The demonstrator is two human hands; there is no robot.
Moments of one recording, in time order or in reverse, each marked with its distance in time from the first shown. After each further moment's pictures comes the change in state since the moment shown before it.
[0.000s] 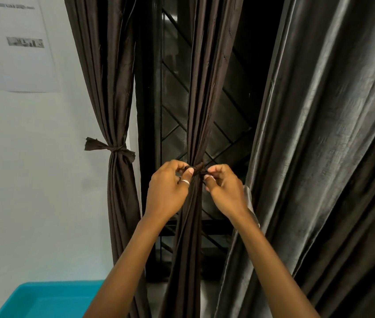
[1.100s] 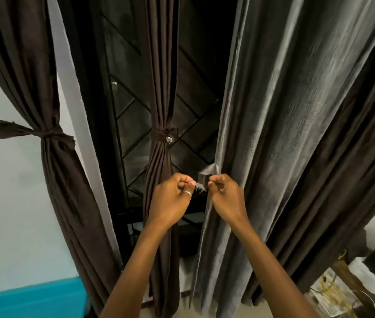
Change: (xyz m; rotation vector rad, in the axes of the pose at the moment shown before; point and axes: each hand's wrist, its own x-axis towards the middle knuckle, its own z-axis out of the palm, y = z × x) left_hand -0.029 -0.021 0.108 -0.165 -0.377 -0.199; right_hand -0.019 0.095 -0.052 -0.212 0.101 0.240
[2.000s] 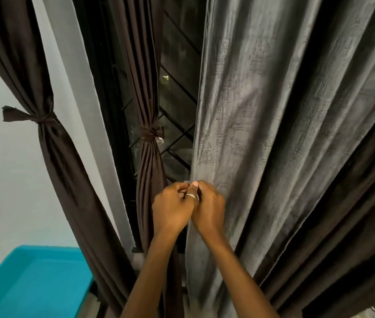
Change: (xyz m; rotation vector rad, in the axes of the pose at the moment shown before) left_hand -0.005 0.024 0.090 0.199 0.353 -0.280; right_hand 0.013 0.043 0.013 -0.004 -0.071 -0.312
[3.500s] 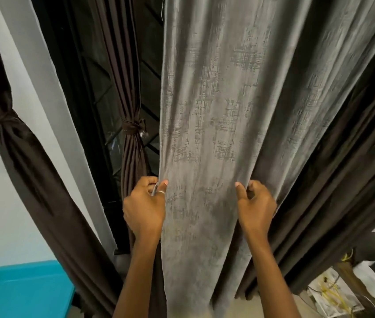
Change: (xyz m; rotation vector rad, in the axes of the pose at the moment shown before) left_hand 0.009 -0.026 -0.017 -0.076 0.260 -0.026; right_hand -0.017 0.042 -0.083 -0.144 0.416 0.284
